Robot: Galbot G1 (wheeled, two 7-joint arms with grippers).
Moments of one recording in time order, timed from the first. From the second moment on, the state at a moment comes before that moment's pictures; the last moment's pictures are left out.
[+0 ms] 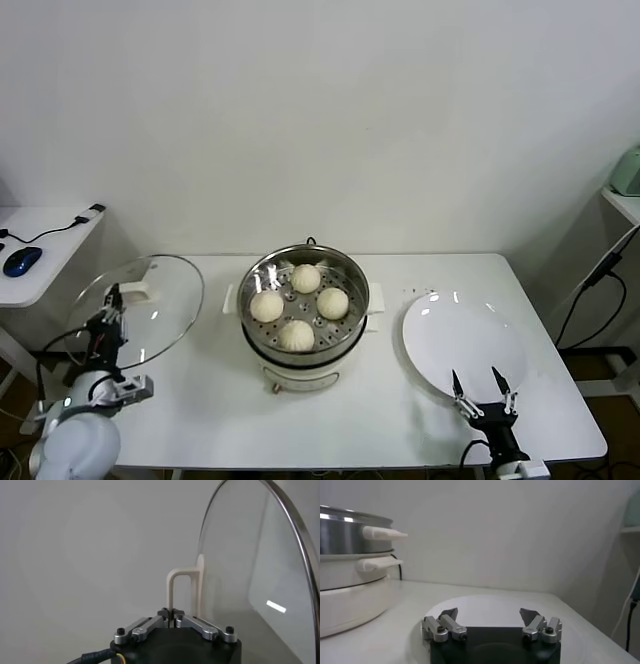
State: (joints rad) left arm 1.42 -1.13 -0.68 -1.94 1.07 0.30 -0.03; right arm -1.59 1.32 0.64 1.68 0.19 0.28 -0.08
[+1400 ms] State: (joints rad) left arm 1.10 -1.45 0.06 -1.95 1.52 0.70 0.22; right arm -1.60 1.34 0.64 1.70 0.16 0.30 -0.04
